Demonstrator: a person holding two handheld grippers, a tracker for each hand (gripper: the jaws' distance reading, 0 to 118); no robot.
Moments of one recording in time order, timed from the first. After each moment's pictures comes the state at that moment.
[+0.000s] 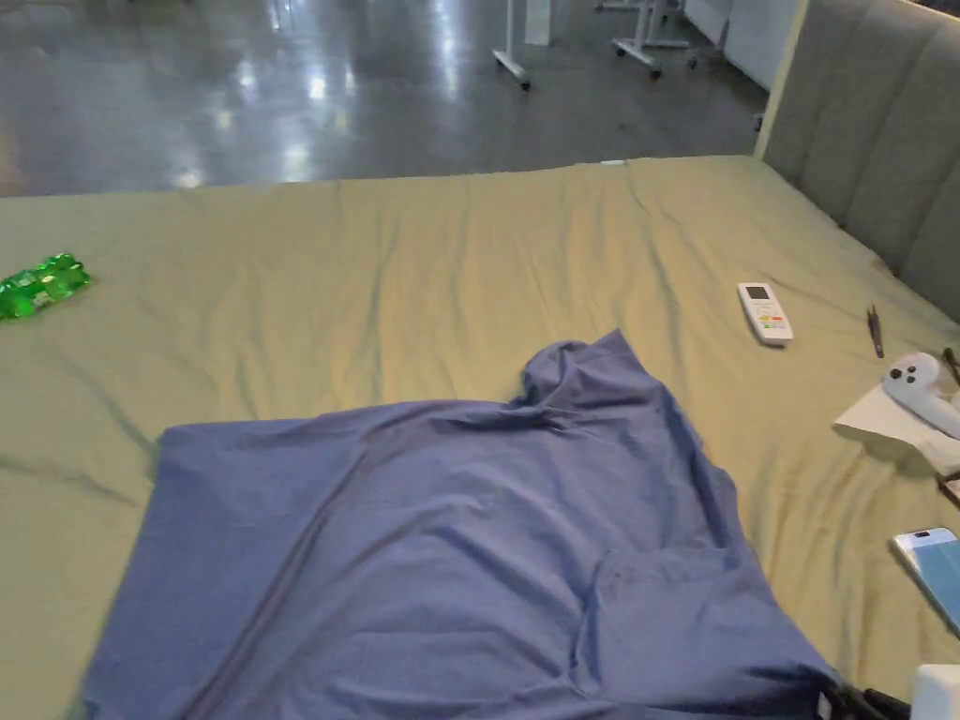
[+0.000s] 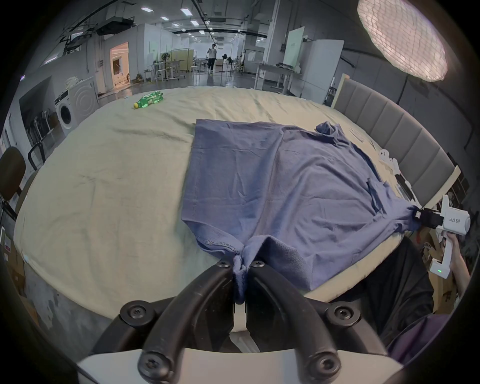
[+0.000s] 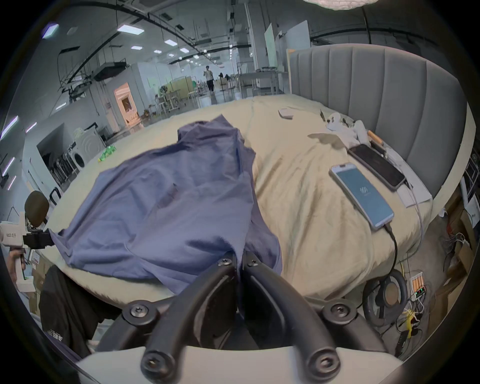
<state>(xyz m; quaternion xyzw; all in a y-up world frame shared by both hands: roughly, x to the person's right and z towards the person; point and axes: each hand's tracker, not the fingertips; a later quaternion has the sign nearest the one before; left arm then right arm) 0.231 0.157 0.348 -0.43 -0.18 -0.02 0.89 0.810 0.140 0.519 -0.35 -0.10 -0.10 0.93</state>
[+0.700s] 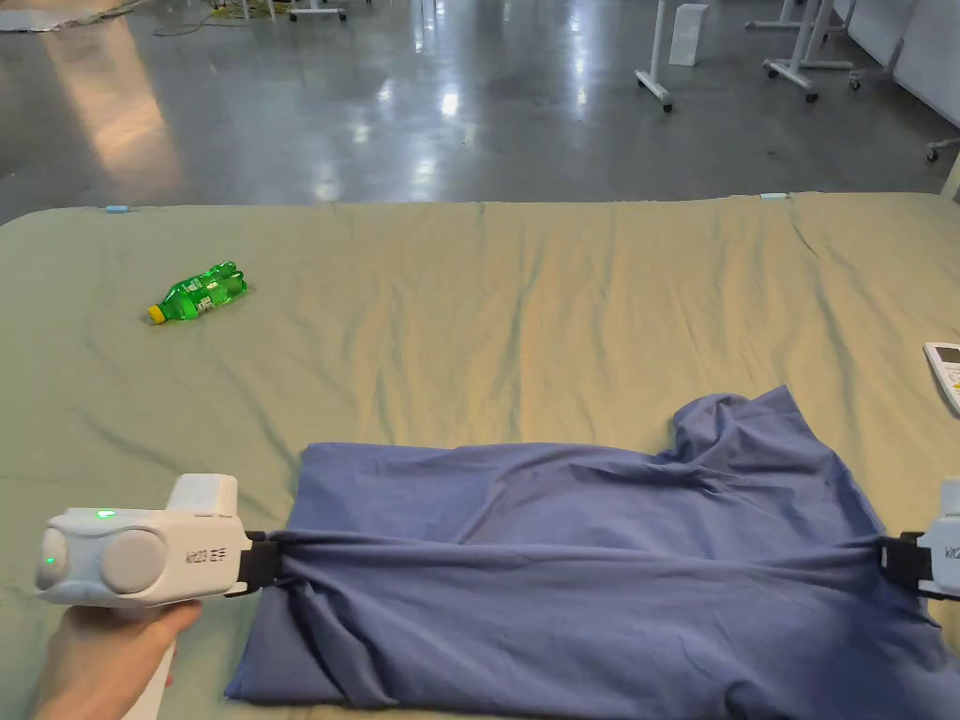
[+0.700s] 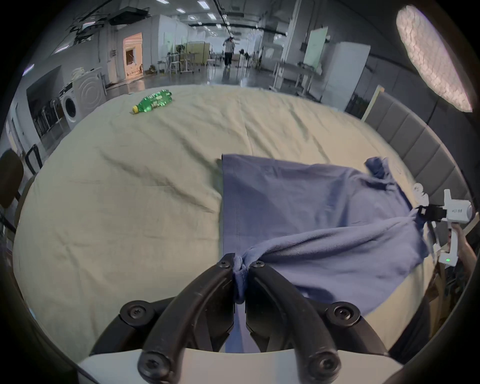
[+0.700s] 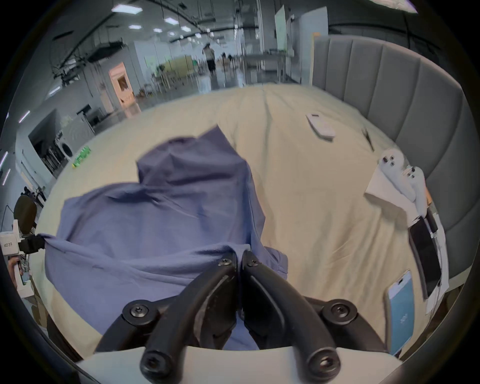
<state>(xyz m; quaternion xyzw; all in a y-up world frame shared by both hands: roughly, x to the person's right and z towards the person) 0.263 0.146 0.129 -0.46 -0.13 -0.03 0.88 0.875 0.133 0.244 -0.45 -0.10 -0.09 0.88</state>
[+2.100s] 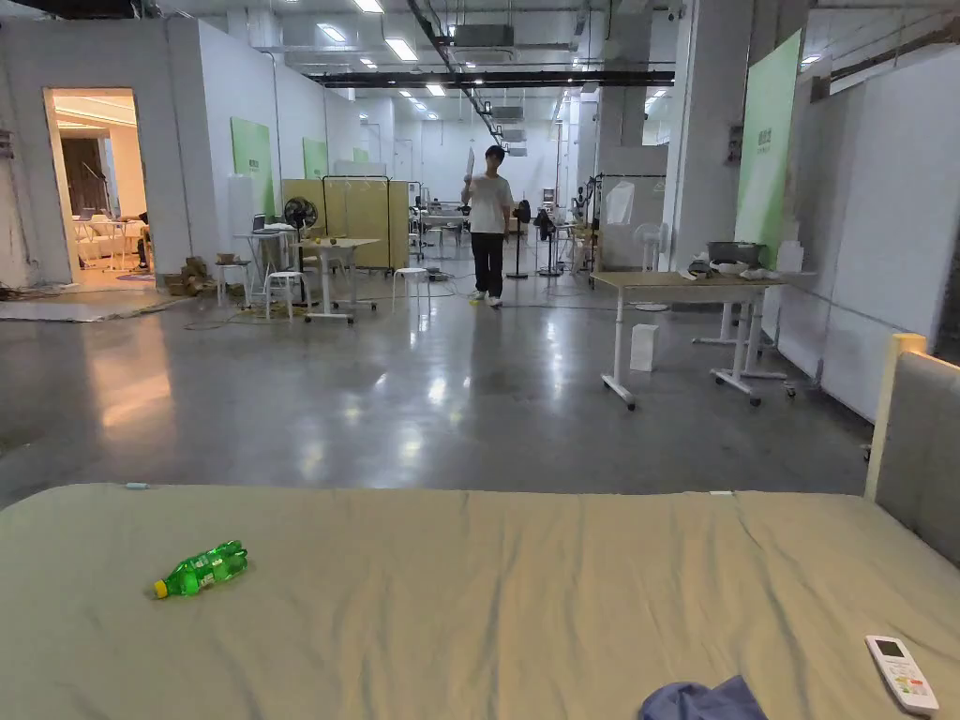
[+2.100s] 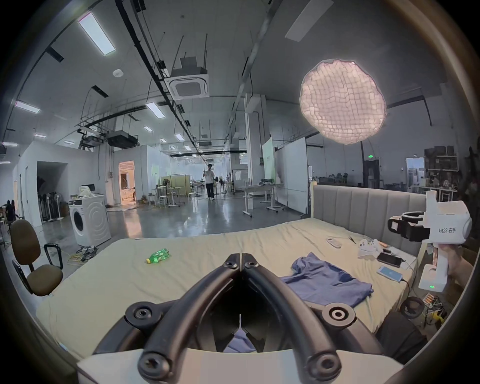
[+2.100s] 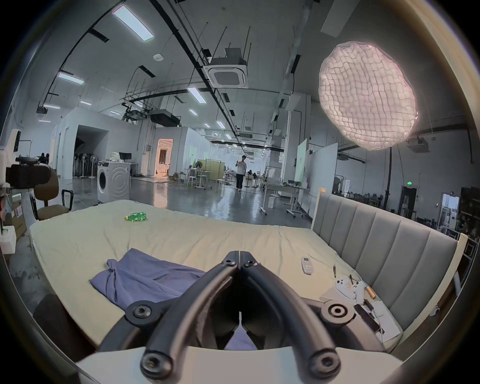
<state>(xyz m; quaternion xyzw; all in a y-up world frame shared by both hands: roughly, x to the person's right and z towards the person) 0.283 0.364 0.428 -0.04 -0.19 -0.05 0.98 0.694 0.326 0.493 -0.05 -0.07 0.09 0.99</state>
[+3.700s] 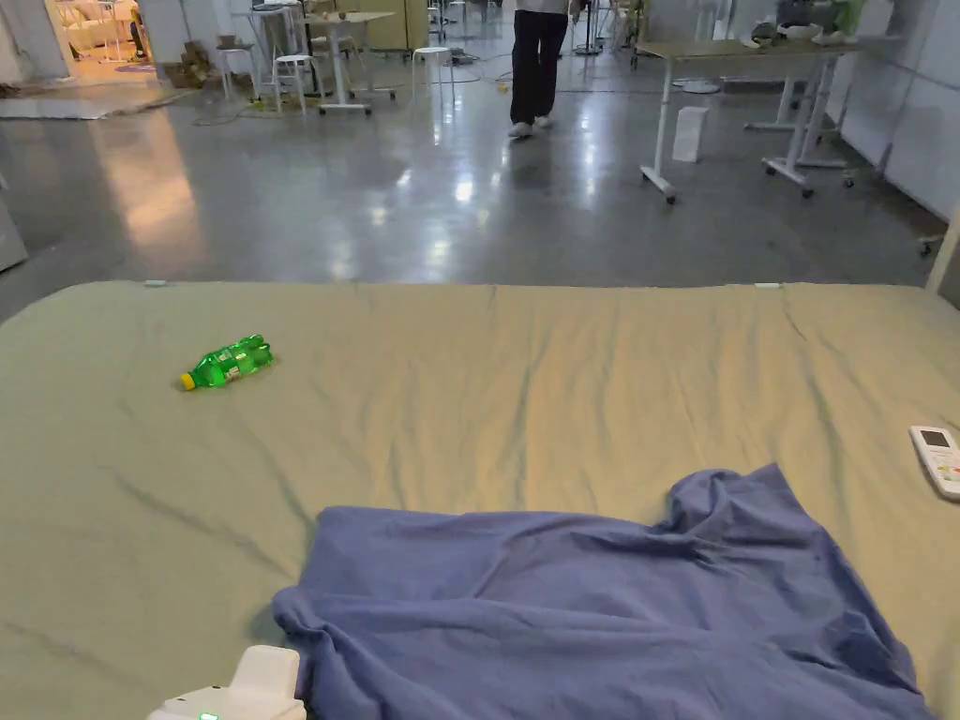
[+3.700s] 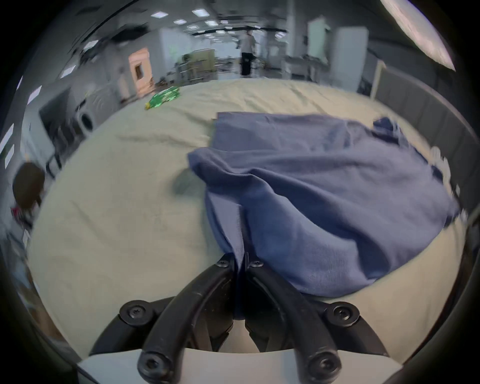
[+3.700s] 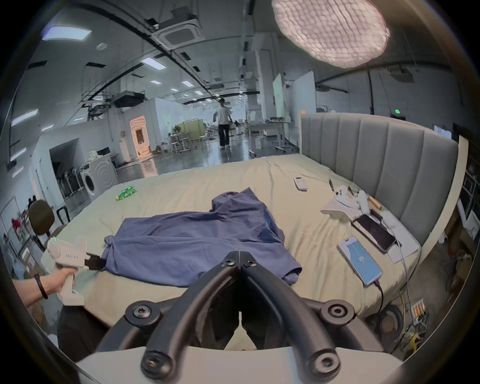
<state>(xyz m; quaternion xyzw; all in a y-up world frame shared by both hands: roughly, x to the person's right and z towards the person) 0.298 0.083 0.225 -0.44 -0.09 -0.13 0.89 0.747 0.244 0.507 -0.23 -0.12 -0.08 0.96</state>
